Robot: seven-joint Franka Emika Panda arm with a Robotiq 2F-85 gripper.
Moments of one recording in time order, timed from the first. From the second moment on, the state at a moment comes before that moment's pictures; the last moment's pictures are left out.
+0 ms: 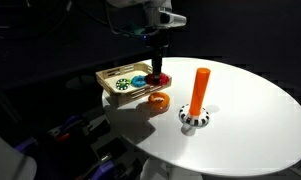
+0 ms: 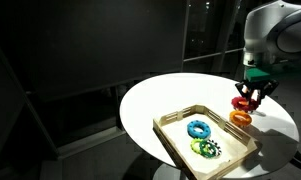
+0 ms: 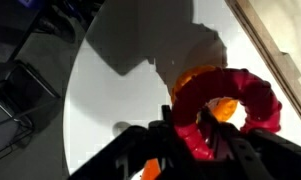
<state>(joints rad) 0.04 0.10 -0.03 -2.37 -0.25 2.28 0.97</state>
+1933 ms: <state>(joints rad) 0.03 0.19 -0.11 -2.45 -0.33 2.53 1.08</state>
